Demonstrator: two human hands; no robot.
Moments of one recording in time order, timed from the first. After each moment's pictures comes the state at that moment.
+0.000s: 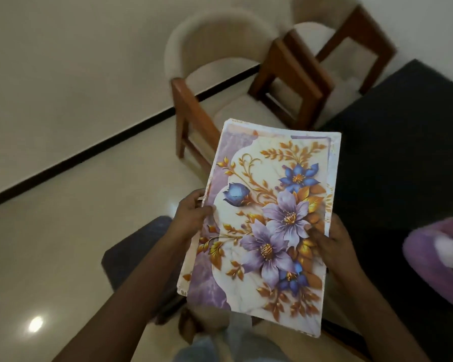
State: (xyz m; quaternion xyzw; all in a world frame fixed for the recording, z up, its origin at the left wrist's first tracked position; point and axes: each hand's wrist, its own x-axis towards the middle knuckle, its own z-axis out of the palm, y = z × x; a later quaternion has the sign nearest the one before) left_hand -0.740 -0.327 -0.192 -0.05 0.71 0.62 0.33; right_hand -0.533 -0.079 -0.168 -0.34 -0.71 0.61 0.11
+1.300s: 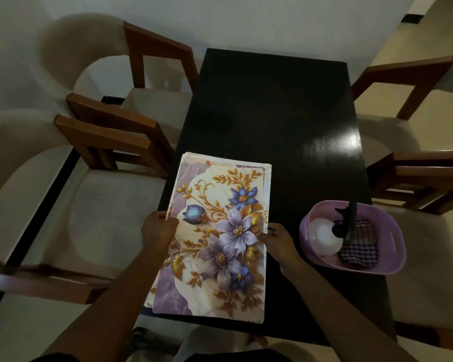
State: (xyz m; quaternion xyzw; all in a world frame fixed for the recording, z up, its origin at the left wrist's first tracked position) left_hand -0.813 0.091 -0.232 0.16 0.89 0.28 0.33; right_hand -0.514 0.164 -0.248 -0.64 -0.43 0.61 0.17
